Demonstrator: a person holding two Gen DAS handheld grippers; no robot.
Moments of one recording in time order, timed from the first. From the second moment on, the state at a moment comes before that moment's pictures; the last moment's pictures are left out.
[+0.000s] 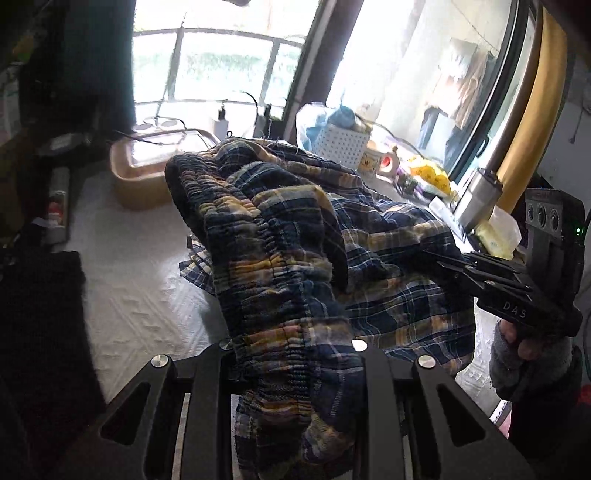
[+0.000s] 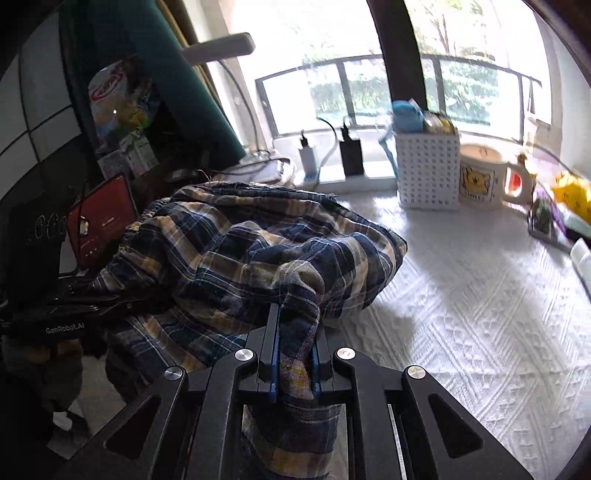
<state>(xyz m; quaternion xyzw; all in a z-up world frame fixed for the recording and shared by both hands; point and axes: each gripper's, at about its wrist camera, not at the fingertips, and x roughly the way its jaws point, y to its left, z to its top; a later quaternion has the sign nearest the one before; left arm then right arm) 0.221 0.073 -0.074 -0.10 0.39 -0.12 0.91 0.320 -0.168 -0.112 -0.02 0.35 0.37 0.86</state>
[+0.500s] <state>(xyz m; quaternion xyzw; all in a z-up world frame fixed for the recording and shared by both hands) 0.157 0.162 -0.021 -0.13 0.31 -0.05 0.94 0.280 -0.080 -0.043 -0.06 0.28 0.44 0.85</state>
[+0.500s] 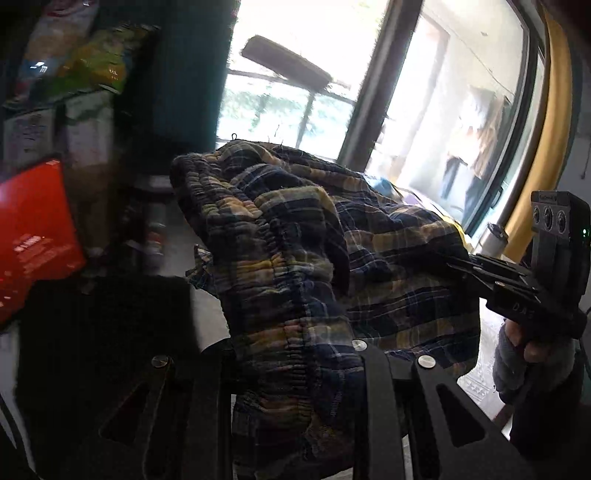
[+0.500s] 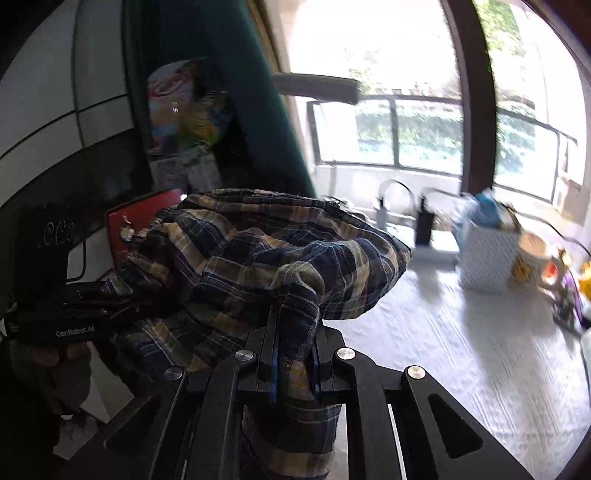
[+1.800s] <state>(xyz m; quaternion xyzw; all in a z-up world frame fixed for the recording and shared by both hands) 0.121 0.292 -0.061 -0.05 0.35 0.08 0.93 0.299 0.032 -0.127 -0.09 0.35 0.46 0.81</state>
